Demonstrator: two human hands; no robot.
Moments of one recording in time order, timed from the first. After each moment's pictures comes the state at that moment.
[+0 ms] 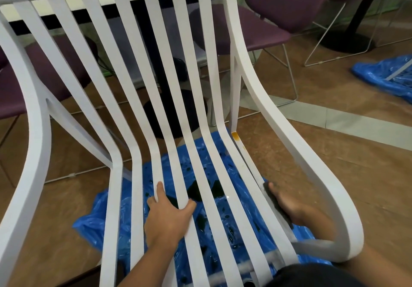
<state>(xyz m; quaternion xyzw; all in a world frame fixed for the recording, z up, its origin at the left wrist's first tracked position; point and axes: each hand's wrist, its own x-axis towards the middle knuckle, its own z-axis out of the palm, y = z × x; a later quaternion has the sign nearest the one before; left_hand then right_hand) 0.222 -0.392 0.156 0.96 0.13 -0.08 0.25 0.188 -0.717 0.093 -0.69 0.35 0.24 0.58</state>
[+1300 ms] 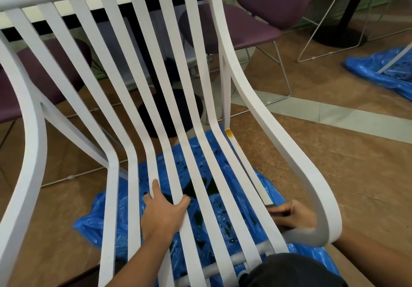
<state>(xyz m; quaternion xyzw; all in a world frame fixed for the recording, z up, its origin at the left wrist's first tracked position) 0.221 -0.393 0.160 0.96 0.13 -0.10 0.24 0.115 -0.746 0.099 -0.82 0.03 0.23 0.53</state>
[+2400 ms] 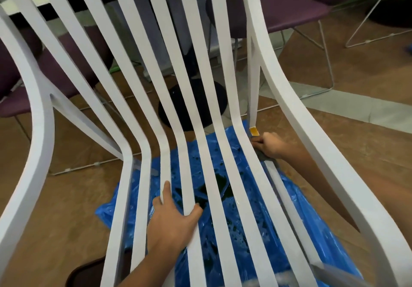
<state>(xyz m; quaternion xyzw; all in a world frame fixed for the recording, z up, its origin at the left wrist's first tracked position) 0.225 -0.394 0.155 0.96 0.14 -0.10 0.23 0.386 -0.726 0.089 -0.95 0.02 0.14 0.29</state>
